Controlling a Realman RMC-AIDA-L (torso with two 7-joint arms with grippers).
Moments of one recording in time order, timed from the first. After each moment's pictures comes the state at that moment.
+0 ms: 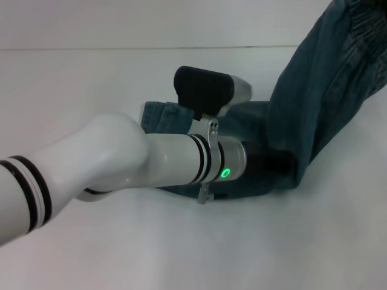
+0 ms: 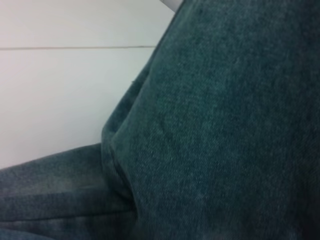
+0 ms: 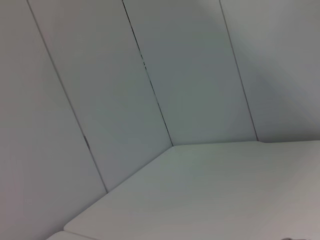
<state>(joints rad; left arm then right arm) -0.81 -2.18 2.19 0.68 1.36 0.33 -2.33 0.49 2.07 -0.61 -1.18 -1.88 -1.43 2.00</state>
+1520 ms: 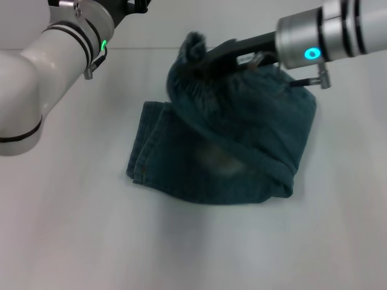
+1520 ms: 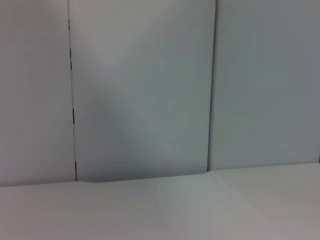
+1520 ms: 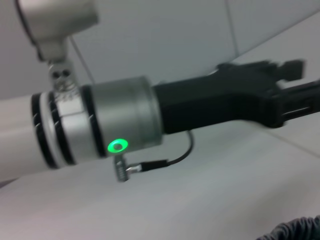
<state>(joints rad) -0.65 -2.17 1.58 0.89 1.50 -0.06 -1.81 0.91 2.08 -1.04 -0.74 -2.04 -1.23 2.04</state>
